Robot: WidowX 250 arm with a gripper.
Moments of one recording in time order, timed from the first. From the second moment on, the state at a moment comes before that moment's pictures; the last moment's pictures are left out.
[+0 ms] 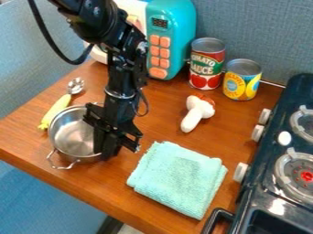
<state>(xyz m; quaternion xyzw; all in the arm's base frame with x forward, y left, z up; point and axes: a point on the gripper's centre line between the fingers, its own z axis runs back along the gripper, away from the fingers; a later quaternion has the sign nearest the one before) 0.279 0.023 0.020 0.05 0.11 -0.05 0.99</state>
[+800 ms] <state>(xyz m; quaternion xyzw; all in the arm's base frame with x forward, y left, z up) 0.308 0.040 0.112 0.05 -0.02 -0.01 1.00</state>
